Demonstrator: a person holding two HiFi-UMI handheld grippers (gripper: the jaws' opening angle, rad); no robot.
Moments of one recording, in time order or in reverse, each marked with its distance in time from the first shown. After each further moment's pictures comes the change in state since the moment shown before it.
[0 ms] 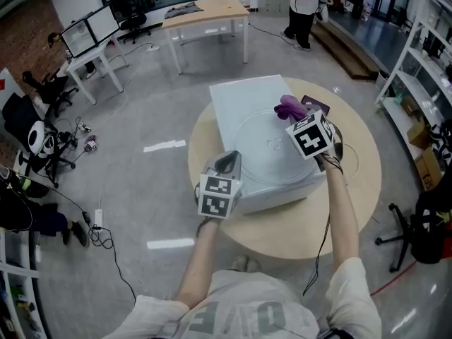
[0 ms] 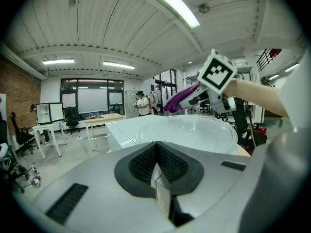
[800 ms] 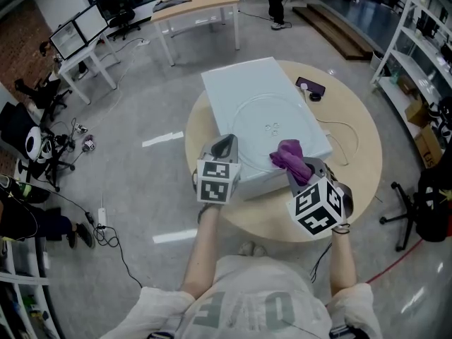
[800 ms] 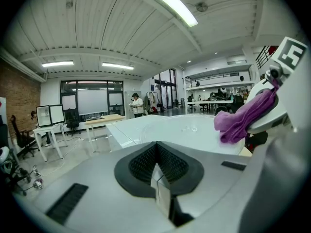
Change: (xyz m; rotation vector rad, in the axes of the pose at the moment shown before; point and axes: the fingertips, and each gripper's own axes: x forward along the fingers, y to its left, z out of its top) left arm -0.005 0.009 0.006 0.019 0.001 0.003; right arm -0.136 0.142 -0.061 -0.086 0.078 0.175
